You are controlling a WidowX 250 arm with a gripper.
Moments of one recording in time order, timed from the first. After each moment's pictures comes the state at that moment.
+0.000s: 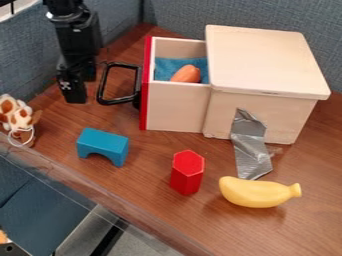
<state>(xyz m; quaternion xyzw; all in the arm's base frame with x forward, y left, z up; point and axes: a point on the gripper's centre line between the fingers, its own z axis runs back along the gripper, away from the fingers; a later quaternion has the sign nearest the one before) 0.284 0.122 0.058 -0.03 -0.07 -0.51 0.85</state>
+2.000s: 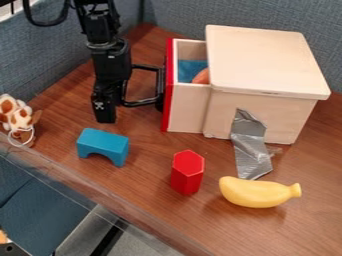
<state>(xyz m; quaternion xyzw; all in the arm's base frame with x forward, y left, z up) 0.313 0.083 0.012 -0.09 -0.04 -0.53 0.84</state>
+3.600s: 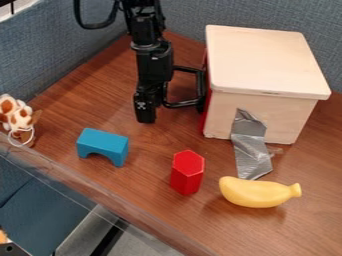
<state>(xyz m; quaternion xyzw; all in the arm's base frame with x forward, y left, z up) 0.349 0.030 0.011 -0.10 -0.05 -0.57 0.81</state>
